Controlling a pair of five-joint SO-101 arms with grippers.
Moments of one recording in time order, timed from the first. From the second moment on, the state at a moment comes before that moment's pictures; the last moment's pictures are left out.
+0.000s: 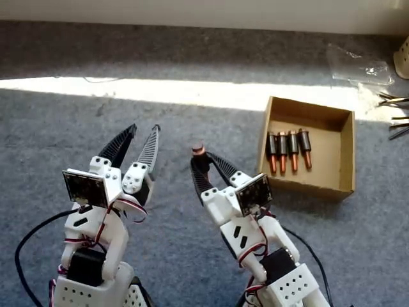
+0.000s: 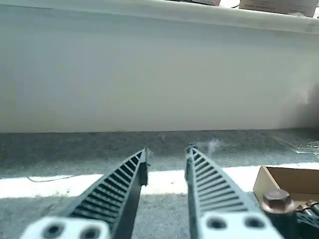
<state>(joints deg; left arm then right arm) 8.0 -103.1 85.1 26.3 9.6 -34.0 -91.3 95.8 7.1 3.3</state>
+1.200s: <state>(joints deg) 2.4 -103.1 89.2 49.0 4.6 -4.5 -82.3 57.6 53.4 9.5</state>
